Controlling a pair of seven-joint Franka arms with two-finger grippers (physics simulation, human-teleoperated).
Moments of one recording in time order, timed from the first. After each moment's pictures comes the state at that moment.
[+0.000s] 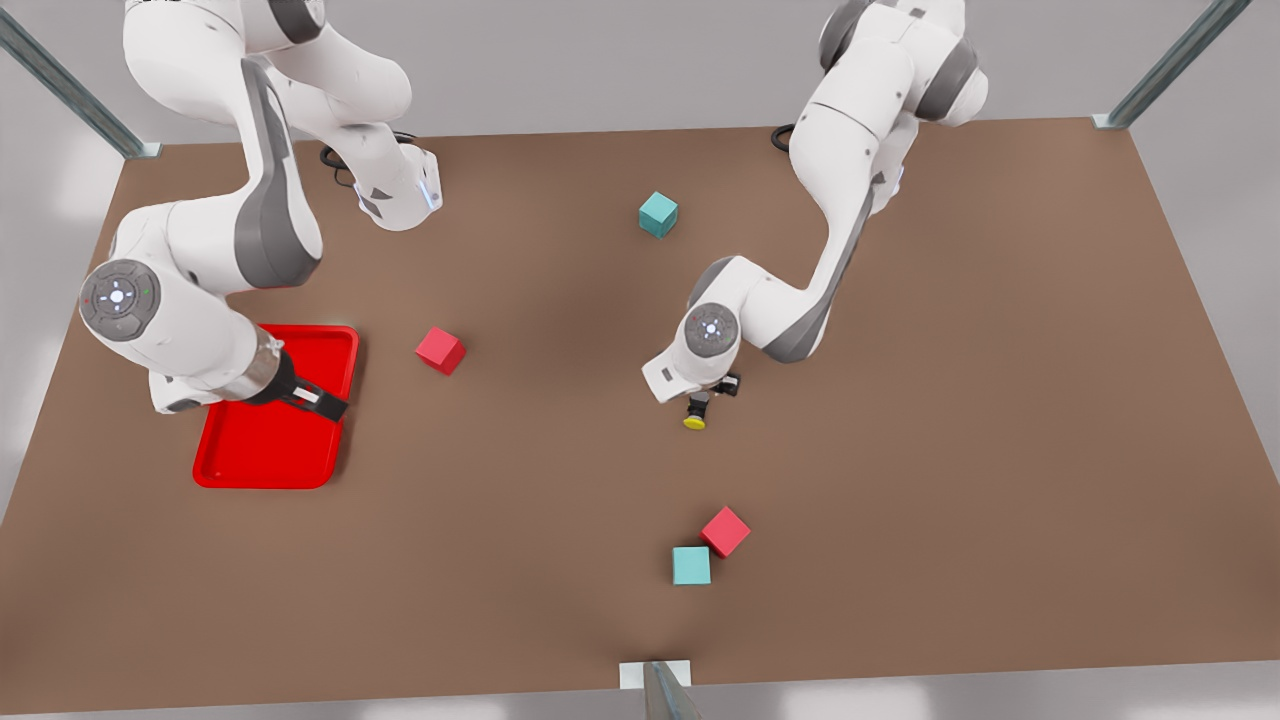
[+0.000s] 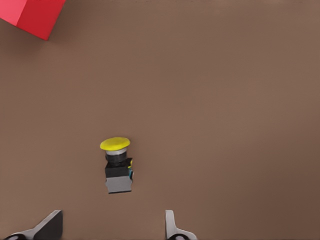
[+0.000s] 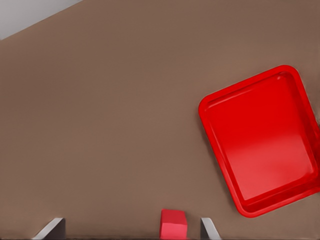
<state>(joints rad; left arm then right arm) -0.69 0.63 0.02 -1.53 -0.10 2.05 -0.31 0.03 0.24 0.10 -1.46 0.00 1.62 0.55</state>
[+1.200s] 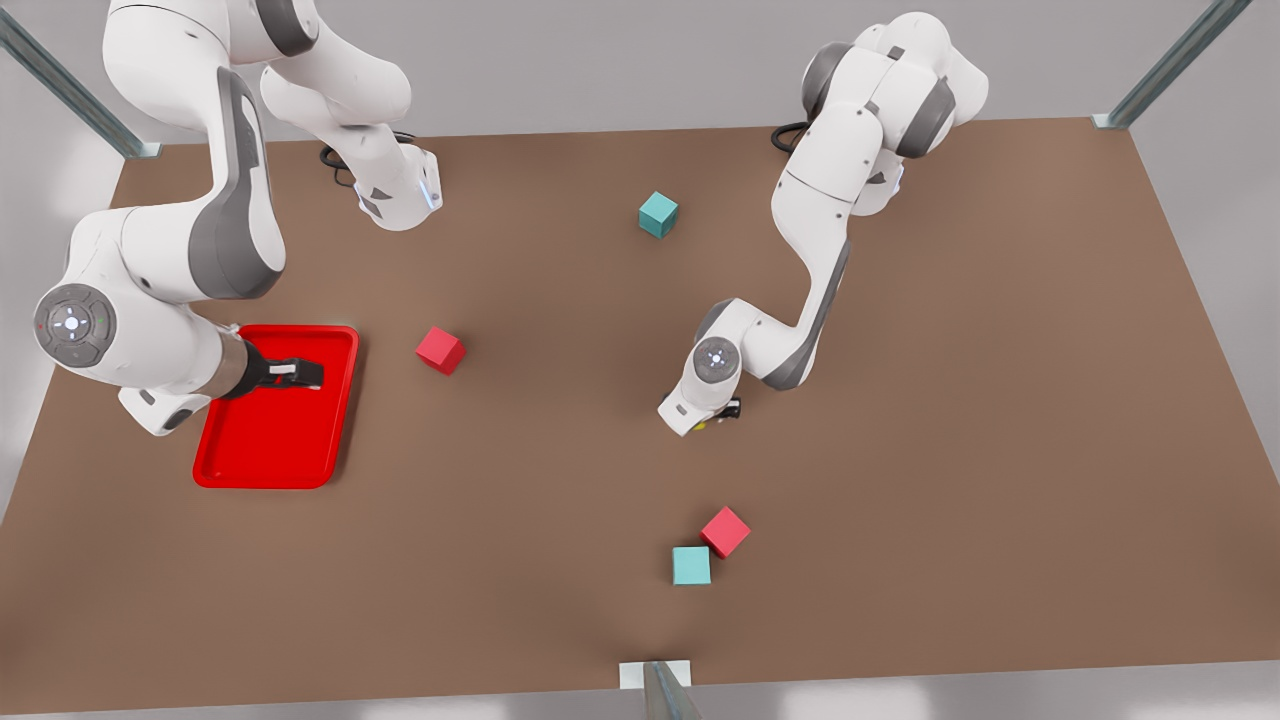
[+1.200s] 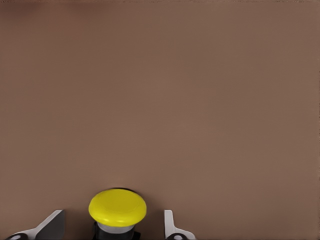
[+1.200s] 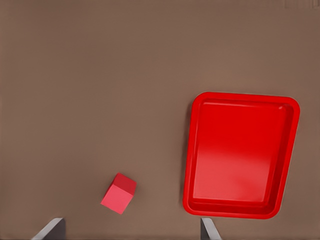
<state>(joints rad) -0.67 0.77 0.02 -1.64 -0.06 2.37 -0.52 -0.02 0.26 0.10 -1.40 -0.01 1.46 0.06</state>
